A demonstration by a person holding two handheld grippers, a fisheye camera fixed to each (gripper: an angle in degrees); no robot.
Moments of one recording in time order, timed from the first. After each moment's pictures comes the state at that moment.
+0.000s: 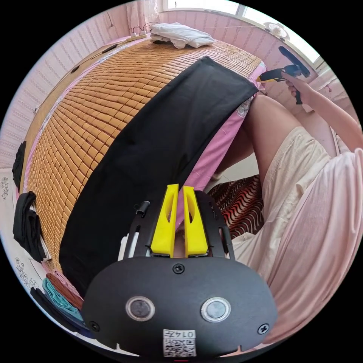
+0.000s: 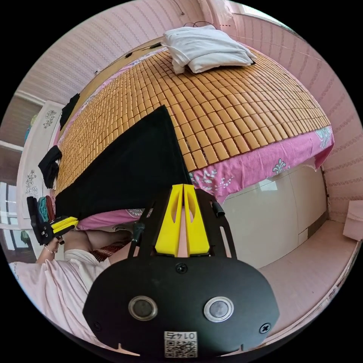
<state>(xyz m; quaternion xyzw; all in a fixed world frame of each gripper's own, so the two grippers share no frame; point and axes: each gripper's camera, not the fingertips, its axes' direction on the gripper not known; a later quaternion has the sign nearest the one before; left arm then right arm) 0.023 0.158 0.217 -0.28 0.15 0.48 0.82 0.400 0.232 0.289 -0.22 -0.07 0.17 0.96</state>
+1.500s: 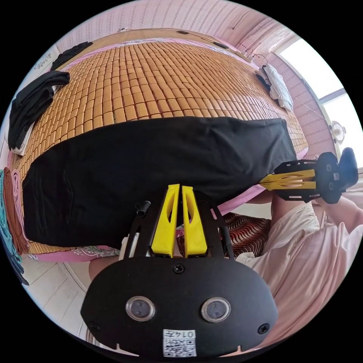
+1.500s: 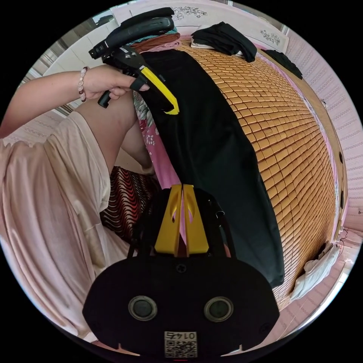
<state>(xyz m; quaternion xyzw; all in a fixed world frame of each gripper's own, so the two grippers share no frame) -0.208 0.101 0.279 -0.30 0.13 0.20 0.92 -0.116 0.183 0.401 -0.28 -0.18 -0.45 0.83</state>
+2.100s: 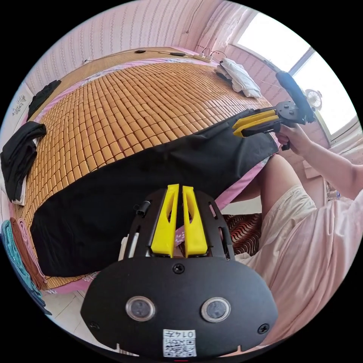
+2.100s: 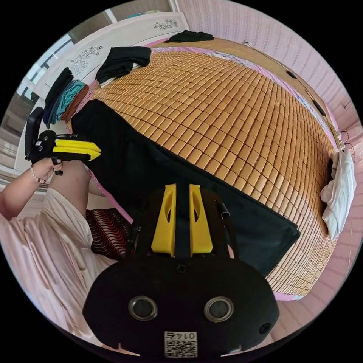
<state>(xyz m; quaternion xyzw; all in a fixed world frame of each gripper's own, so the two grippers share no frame) -0.153 0.096 0.254 -0.23 0.17 0.30 0.91 0.008 0.088 0.489 -0.28 -0.11 -0.18 0.94</state>
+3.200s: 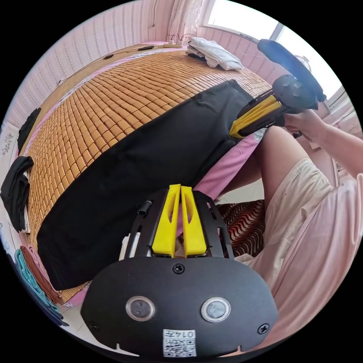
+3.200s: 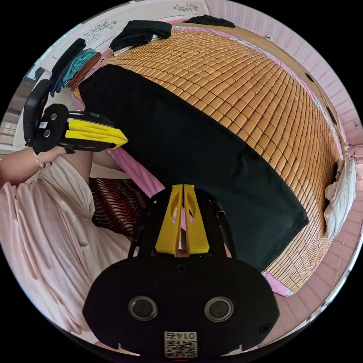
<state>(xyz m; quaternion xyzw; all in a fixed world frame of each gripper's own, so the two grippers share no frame) -0.085 0.190 0.234 -0.23 0.16 0.39 0.88 -0.117 0.110 0.550 -0.30 -0.15 -0.29 0.90</state>
